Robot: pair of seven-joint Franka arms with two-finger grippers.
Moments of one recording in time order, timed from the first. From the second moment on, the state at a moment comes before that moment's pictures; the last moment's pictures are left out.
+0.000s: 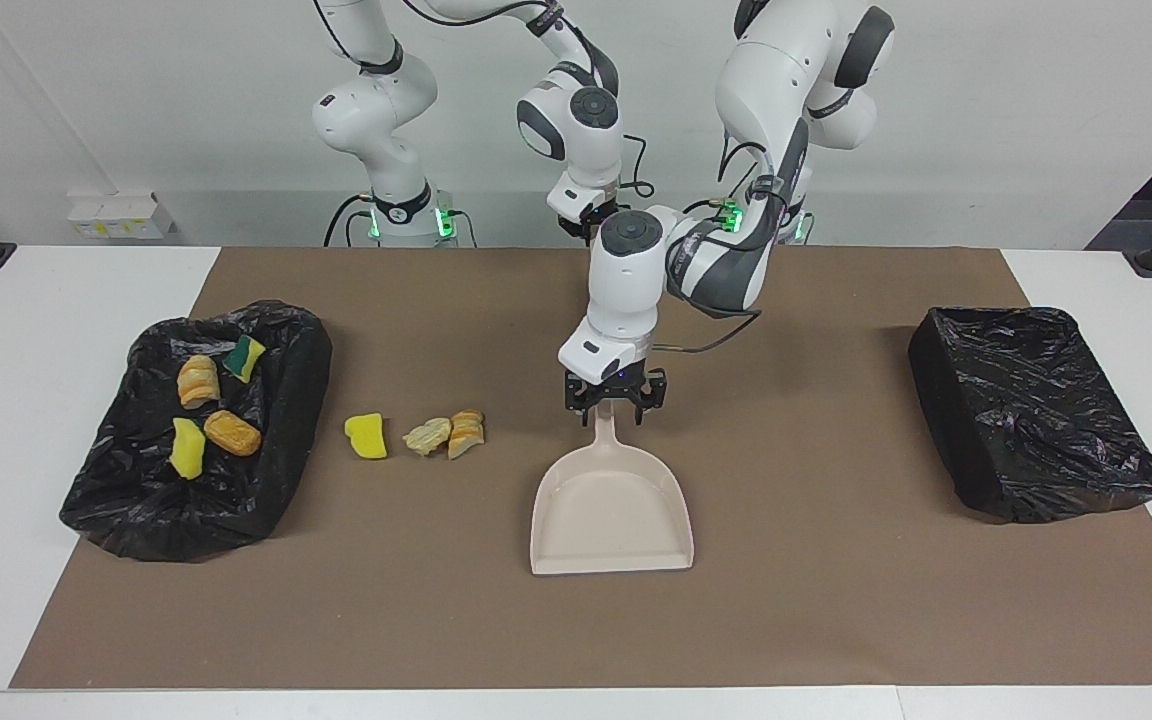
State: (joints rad) left arm -0.54 0.47 -0.15 -1.64 0.16 2.24 -0.73; right arm 0.84 -0.09 0.18 -2.45 0.30 2.26 0.77
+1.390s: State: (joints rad) left arm -0.51 0.33 -0.14 -1.64 0.17 1.95 -0.16; right arm 0.33 -0.24 0.16 -2.38 0.02 1.91 0.51
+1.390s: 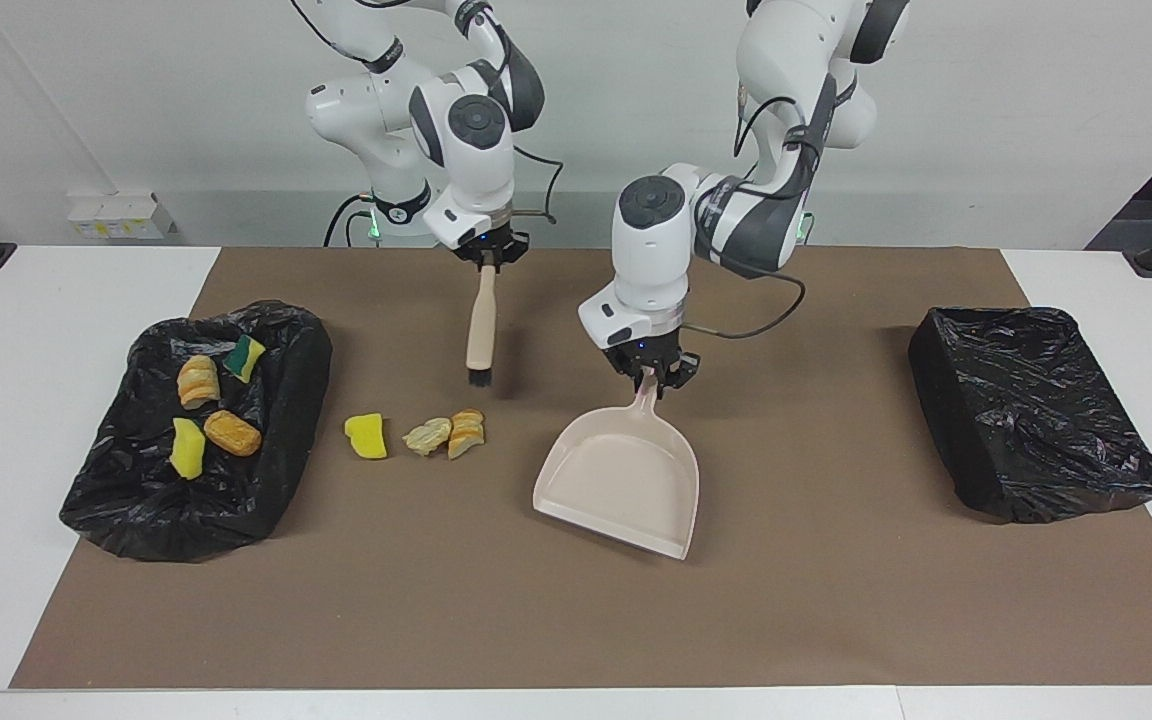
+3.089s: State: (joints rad) left arm -0.52 0.22 -0.15 -1.90 0.17 2.01 0.60; right arm 0.20 0.05 0.18 -2.20 0.10 1.94 0.22
